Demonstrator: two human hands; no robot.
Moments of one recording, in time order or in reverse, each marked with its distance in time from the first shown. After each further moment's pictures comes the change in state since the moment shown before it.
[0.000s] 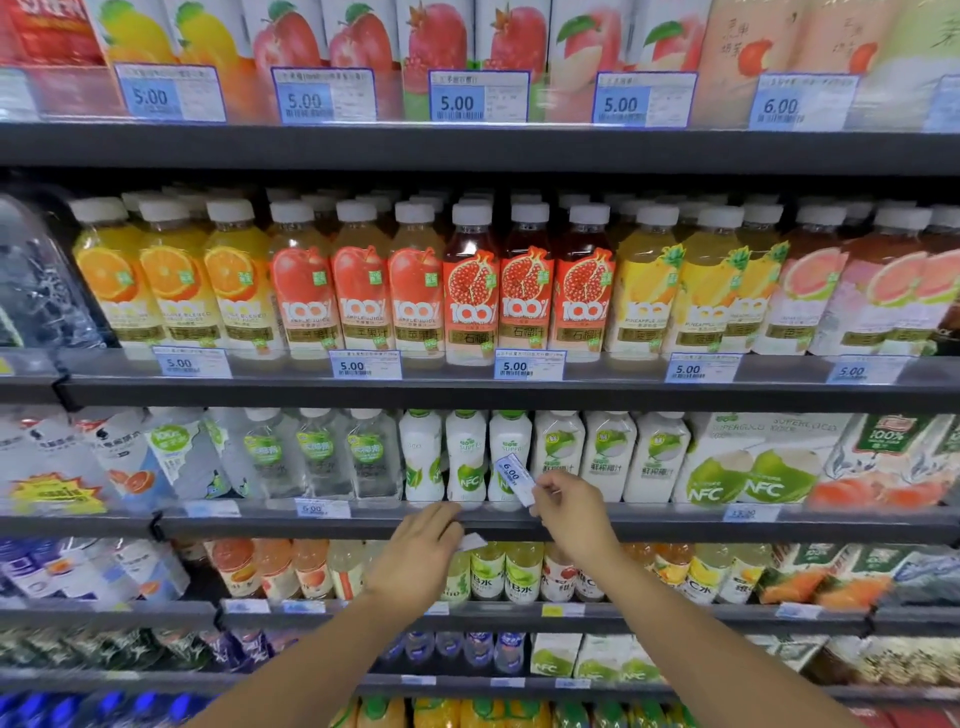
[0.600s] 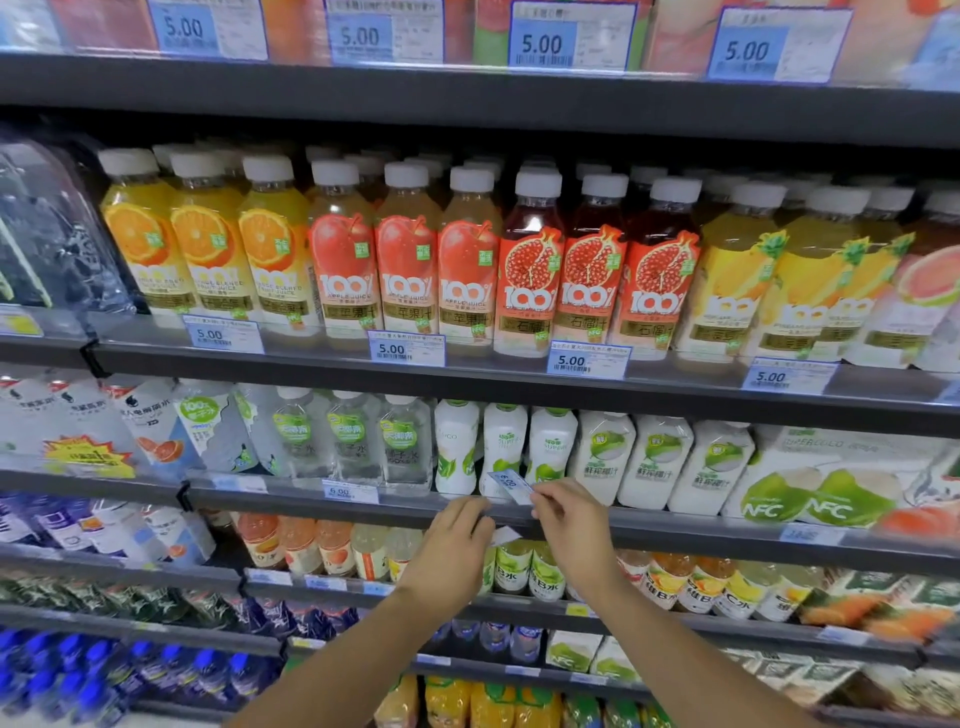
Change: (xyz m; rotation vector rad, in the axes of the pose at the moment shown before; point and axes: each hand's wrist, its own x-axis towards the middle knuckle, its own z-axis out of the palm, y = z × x) left_hand 0.004 -0.003 0.025 -0.096 0.035 0.000; right_hand 0.002 0.002 0.055 -0.017 0.065 -0.179
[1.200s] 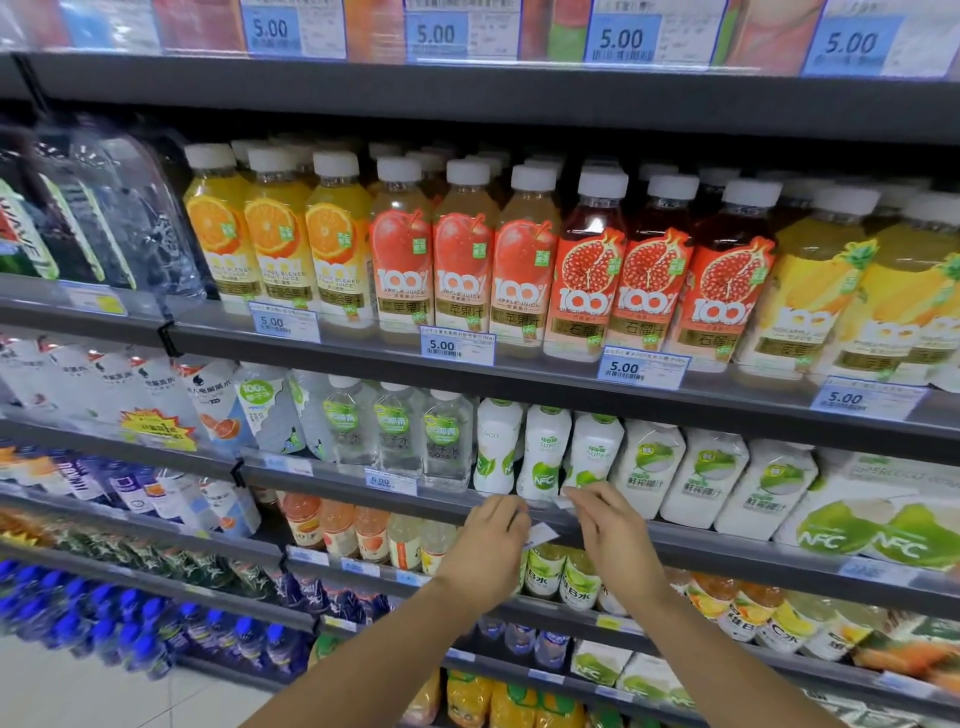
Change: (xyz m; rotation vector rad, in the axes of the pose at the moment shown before) left_hand 0.004 0.002 -0.008 -0.041 0.059 -0.016; right_hand 0.006 0.013 -0.002 -0.222 -0.055 -0.313
